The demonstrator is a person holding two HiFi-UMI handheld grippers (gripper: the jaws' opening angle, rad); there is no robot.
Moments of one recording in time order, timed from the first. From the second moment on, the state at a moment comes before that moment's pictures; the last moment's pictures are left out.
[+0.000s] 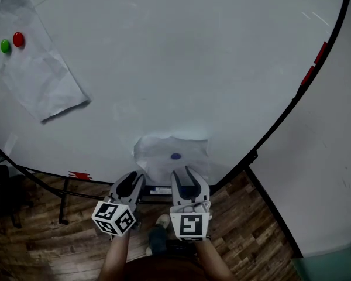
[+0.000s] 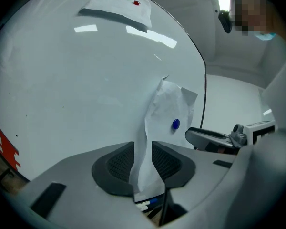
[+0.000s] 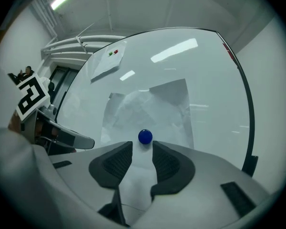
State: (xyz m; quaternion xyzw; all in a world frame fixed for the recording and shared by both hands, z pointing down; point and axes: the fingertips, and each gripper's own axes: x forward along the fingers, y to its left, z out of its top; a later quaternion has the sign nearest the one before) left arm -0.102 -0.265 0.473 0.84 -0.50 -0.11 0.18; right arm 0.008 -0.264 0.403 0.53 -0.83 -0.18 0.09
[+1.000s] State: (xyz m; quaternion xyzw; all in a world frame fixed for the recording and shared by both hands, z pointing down) left arm -0.091 -0.292 0.458 0.84 -0.49 -0.14 0.18; right arm -0.006 -0.291 0.391 0.55 -0.79 -0.27 0.11
